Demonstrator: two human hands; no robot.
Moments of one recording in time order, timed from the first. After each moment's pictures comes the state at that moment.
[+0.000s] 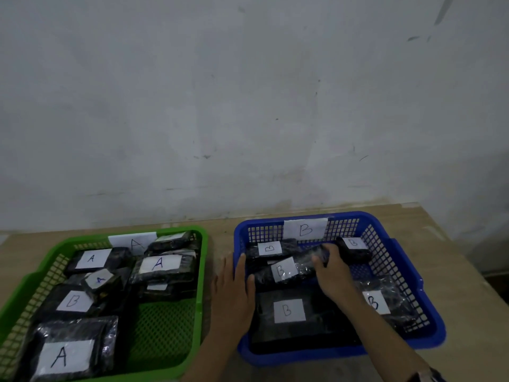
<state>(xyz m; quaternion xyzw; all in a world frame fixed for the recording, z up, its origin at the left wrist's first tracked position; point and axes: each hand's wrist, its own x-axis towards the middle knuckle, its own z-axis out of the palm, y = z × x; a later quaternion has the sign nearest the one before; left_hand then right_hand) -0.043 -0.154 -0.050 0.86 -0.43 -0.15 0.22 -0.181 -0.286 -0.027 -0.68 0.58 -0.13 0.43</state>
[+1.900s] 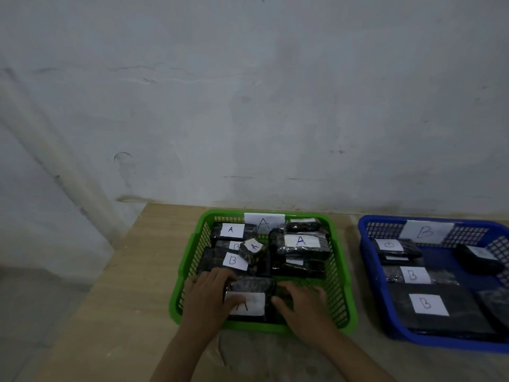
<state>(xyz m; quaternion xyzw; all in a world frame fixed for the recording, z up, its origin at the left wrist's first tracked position) 0.162 0.084 -0.031 0.87 -0.46 0.02 0.19 0.014 -0.046 -0.039 -0.88 0.35 -0.02 0.31</state>
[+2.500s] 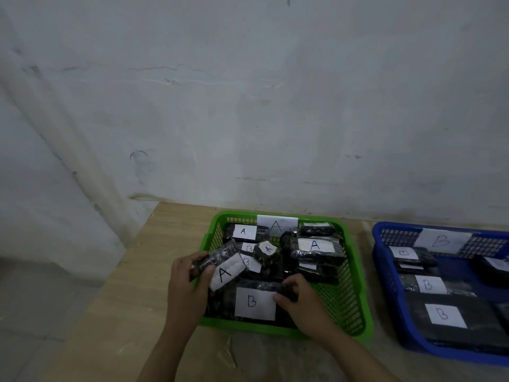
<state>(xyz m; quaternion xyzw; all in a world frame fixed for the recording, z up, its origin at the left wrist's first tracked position) 0.189 0.107 -0.009 0.82 -0.26 -0.02 0.51 0.040 -0.038 -0.035 -0.76 0.37 -0.05 0.53</state>
